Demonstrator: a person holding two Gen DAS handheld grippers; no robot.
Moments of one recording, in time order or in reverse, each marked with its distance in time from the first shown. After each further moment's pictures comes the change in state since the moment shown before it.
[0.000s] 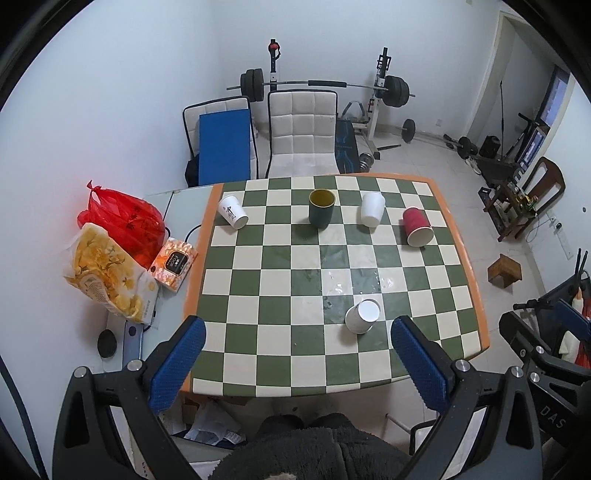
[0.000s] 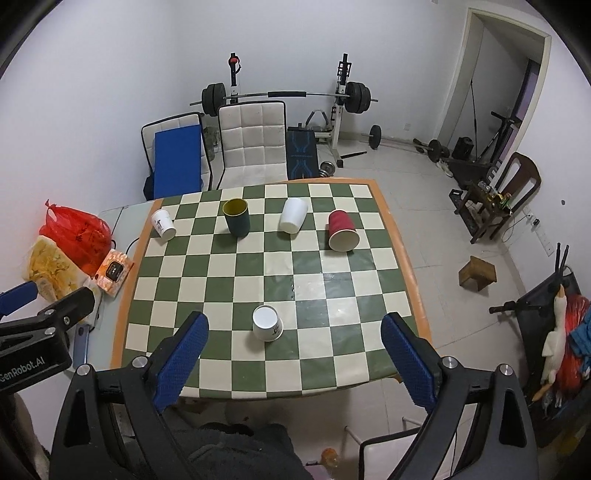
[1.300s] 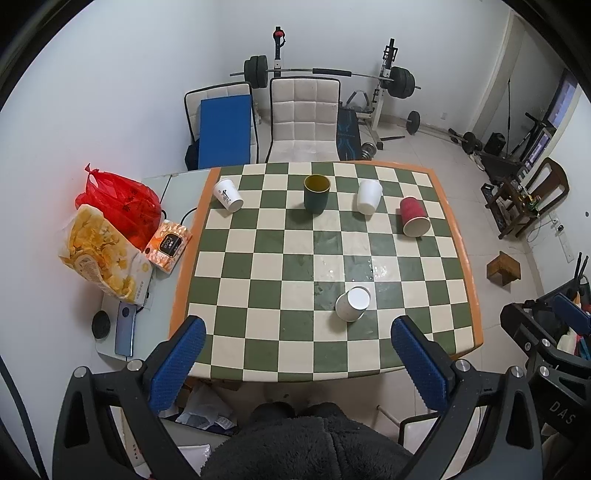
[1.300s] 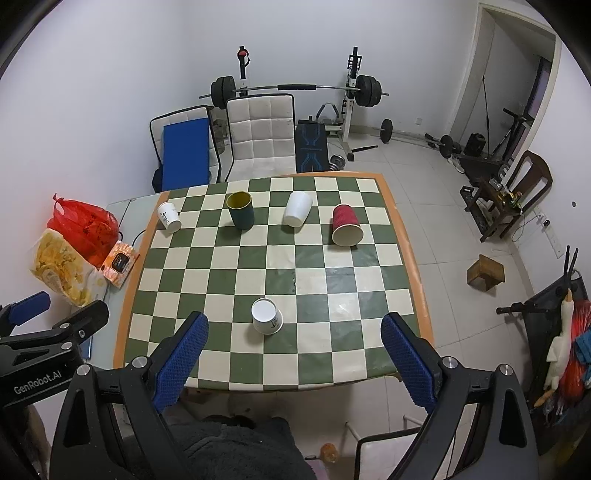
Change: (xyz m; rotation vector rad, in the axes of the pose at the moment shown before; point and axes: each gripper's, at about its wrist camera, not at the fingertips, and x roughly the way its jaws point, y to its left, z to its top) left arm 0.003 -0.023 -0.010 -0.028 0.051 0.006; right arm 0.015 -0.016 0.005 -0.011 0.029 0.049
